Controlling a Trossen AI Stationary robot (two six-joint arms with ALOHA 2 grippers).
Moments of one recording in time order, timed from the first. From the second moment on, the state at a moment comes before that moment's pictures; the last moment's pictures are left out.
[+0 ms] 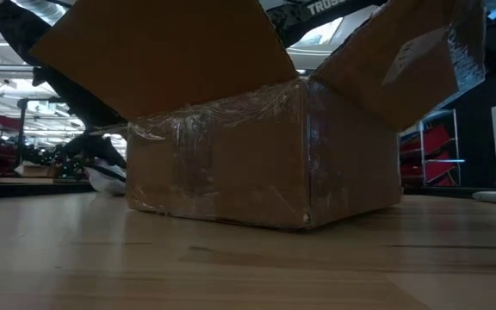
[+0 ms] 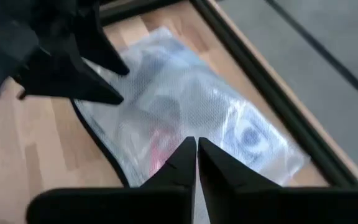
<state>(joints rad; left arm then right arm) 0.70 1.04 0.41 -0.16 -0.06 -0.62 -0.33 2.27 2.04 -0.51 0.03 0.11</state>
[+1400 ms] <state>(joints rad) 0.82 1.34 0.49 0.14 -0.13 -0.51 -0.35 2.27 2.17 -0.52 -0.08 -0.06</state>
